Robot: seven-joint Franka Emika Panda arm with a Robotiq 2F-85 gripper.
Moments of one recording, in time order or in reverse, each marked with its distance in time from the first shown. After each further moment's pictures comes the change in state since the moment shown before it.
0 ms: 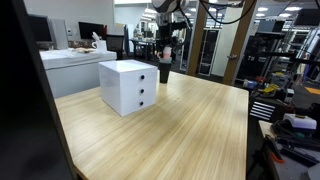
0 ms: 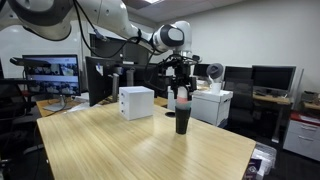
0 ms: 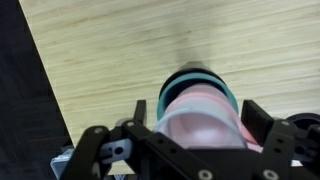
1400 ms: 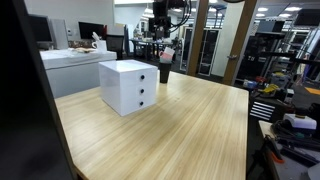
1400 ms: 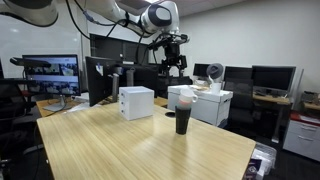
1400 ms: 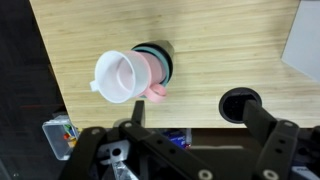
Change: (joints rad) arm 0.097 -0.156 0.002 -0.046 -0.011 -0.018 -0.013
